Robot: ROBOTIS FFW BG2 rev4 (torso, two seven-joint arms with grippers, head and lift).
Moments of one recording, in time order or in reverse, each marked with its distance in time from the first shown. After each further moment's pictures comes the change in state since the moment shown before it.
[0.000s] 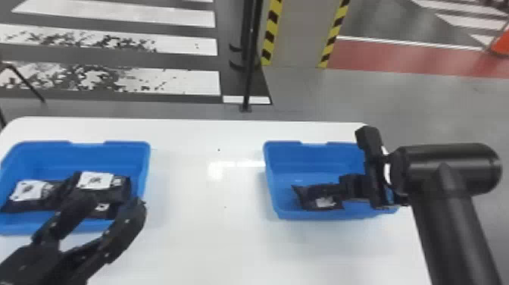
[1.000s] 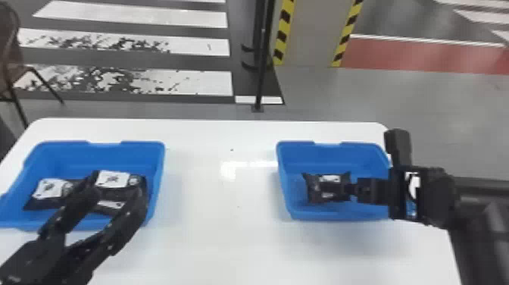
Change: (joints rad) left arm 0.007 -0.014 0.028 0.027 0.019 -0.084 -0.012; right arm 0.174 0.009 -0.110 -0.156 -0.181 -0.235 -0.042
